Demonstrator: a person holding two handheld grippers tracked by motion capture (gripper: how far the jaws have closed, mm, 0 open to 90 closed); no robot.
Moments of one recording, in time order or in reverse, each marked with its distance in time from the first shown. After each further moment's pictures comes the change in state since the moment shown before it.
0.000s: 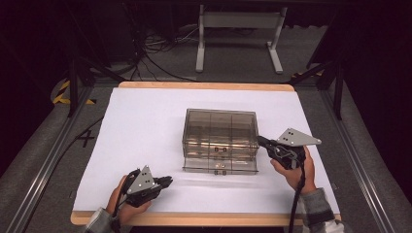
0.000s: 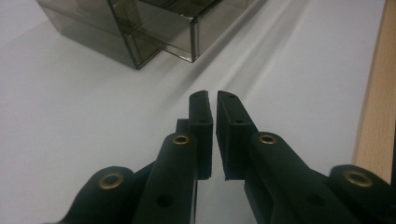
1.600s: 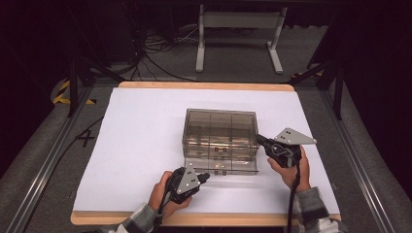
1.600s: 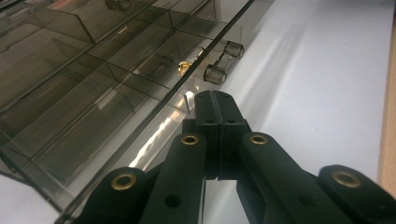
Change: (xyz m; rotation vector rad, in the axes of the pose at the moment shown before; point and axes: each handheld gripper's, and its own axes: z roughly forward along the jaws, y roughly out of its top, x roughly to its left) left arm -0.045 0.061 0.074 -0.042 0.020 0.061; right arm -0.002 -0.009 0.014 -0.016 -0.029 0.044
